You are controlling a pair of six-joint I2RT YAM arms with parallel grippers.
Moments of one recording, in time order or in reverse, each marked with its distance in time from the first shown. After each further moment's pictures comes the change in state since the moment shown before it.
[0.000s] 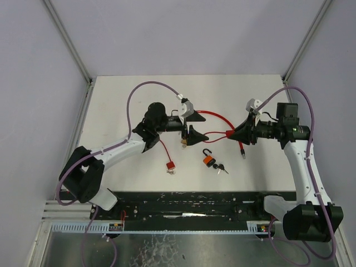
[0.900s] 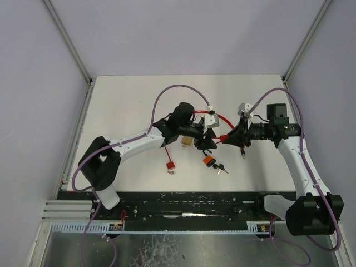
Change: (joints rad) left arm -0.136 0.197 0.255 -0.537 -0.053 0.300; right arm 0.087 0.056 -0.043 0.025 0.004 -0.050
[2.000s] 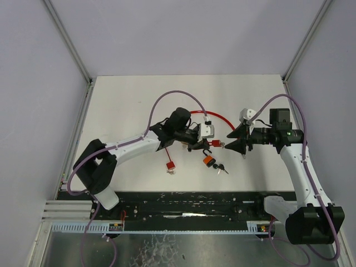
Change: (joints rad) left arm 0.001 -0.036 -0.074 -0.083 -0.027 0.216; right arm -0.021 -0.083 -0.027 -0.026 0.001 -0.091
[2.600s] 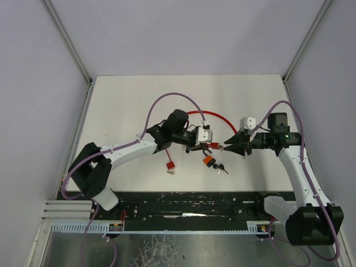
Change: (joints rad) left arm -0.008 -0.063 -0.051 -0.001 0.004 0.093; right arm 0.007 -0.011 -0.076 -0.030 -0.102 -0.227
